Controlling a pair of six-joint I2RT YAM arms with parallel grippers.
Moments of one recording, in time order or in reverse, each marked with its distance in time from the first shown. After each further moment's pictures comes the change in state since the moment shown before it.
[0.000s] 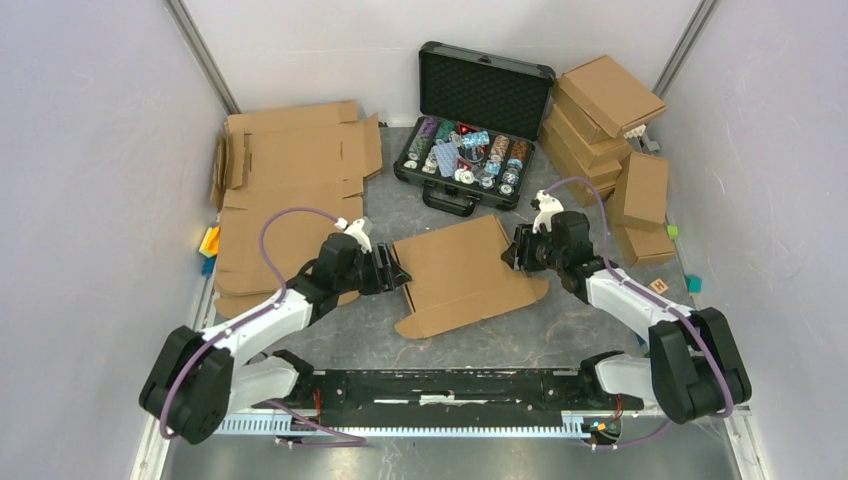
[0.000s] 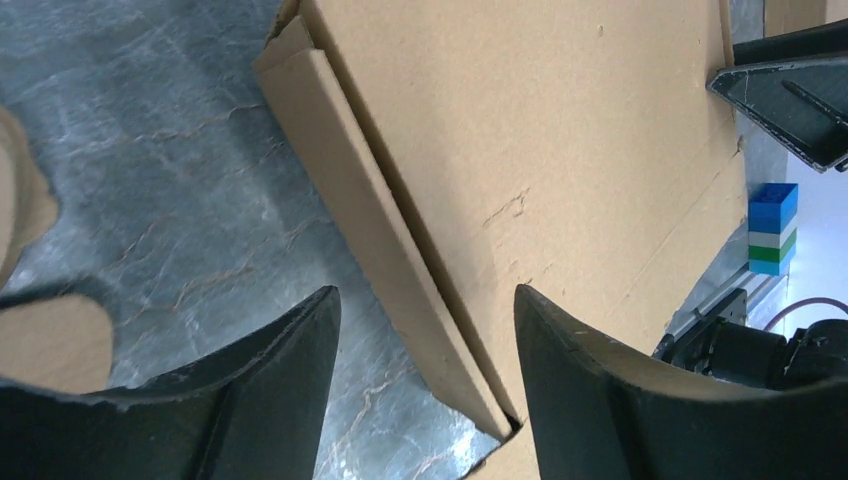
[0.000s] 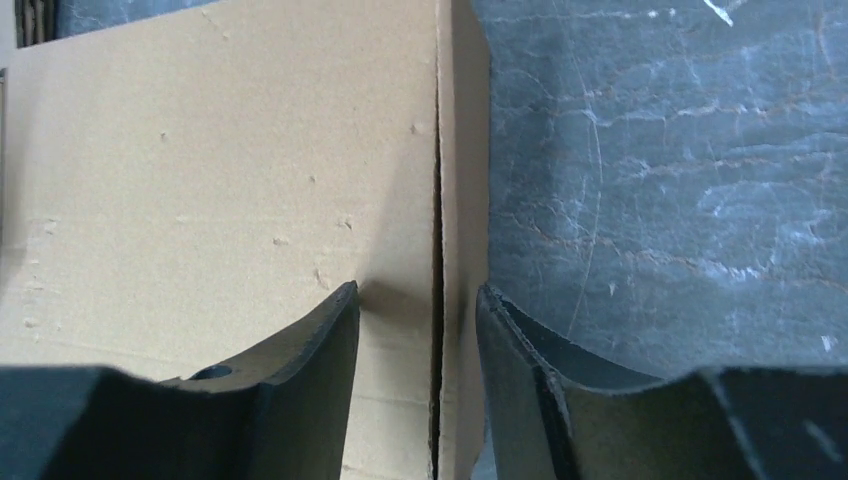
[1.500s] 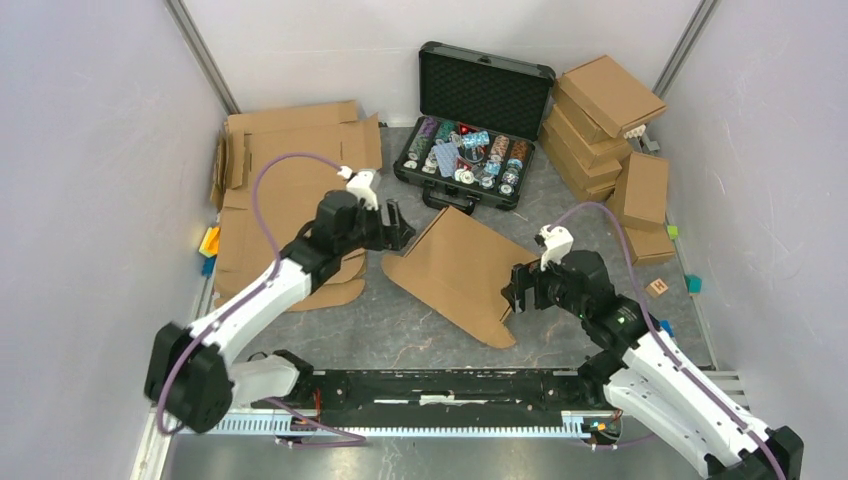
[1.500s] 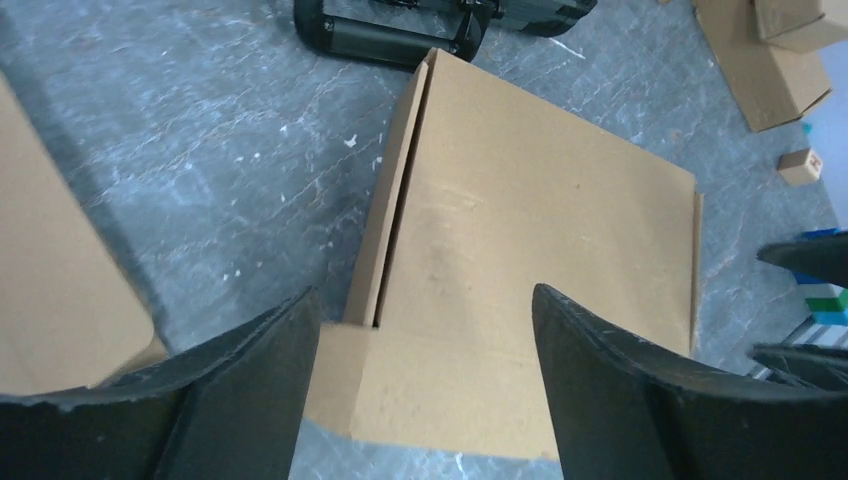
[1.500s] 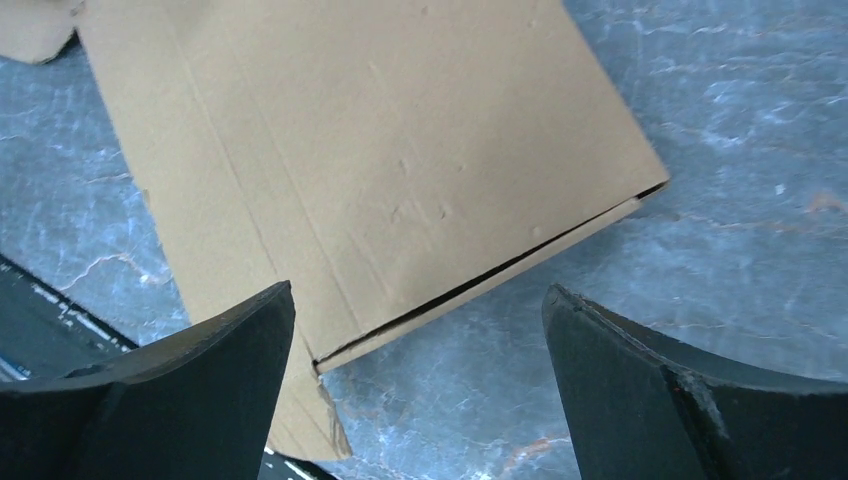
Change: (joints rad) left arm 0.009 0.160 0.376 -0.080 -0.070 0.275; right arm 0.274 -0.624 -0.058 -0.485 0.194 -0.015
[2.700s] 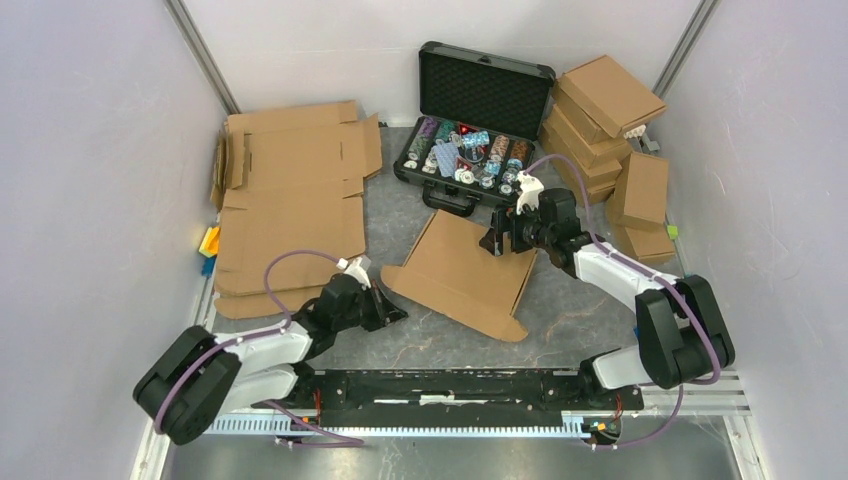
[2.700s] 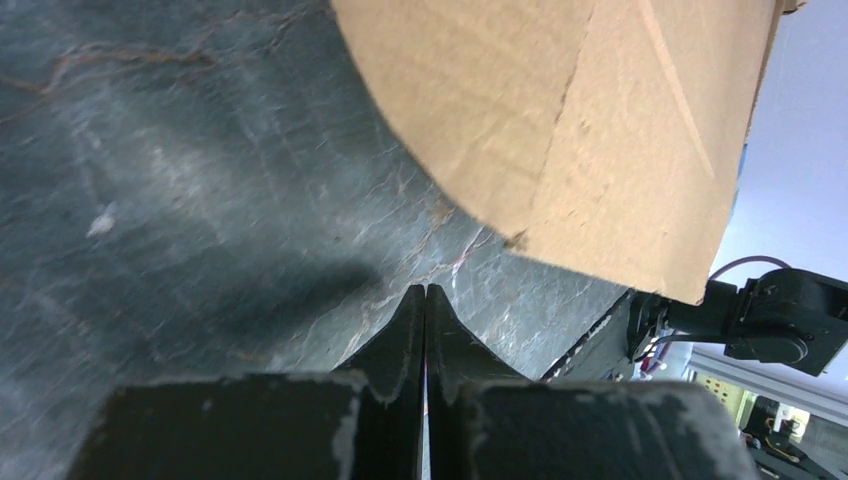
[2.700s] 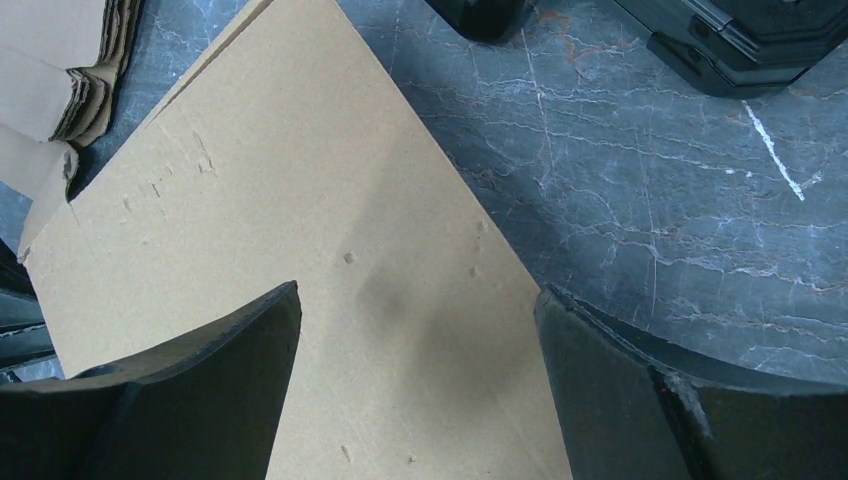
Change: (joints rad) left arm -0.129 -0.180 -0.698 0.410 0.086 -0.546; right arm -0.243 0.797 0.248 0.492 -0.308 -0.066
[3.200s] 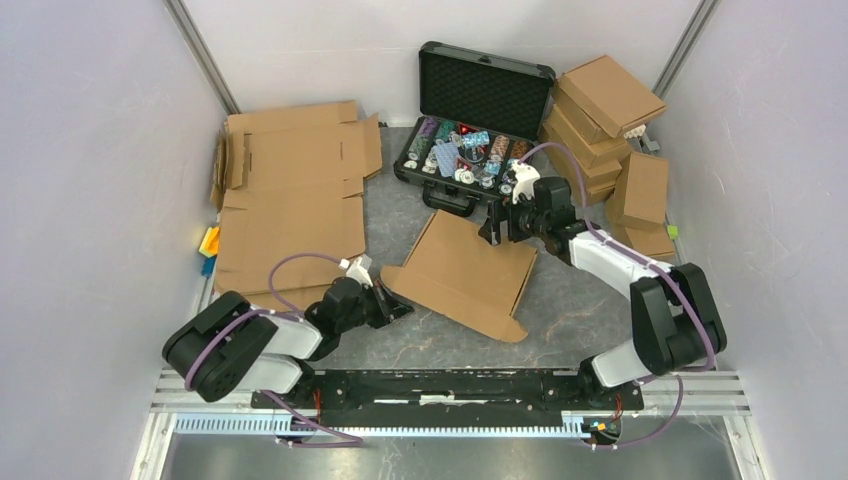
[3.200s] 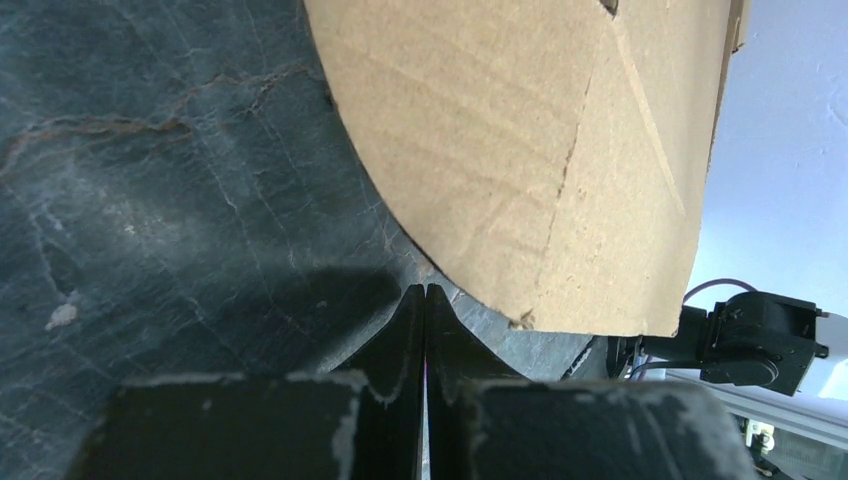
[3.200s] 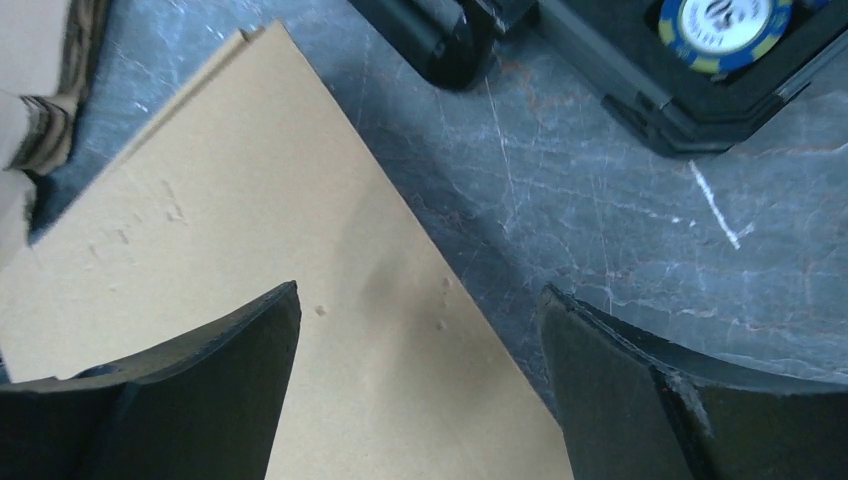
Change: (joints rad) left arm -0.015 0.257 -0.050 0.414 -0.027 -0.060; right arm 0.000 0.050 0.102 -0.045 0.058 -0.042
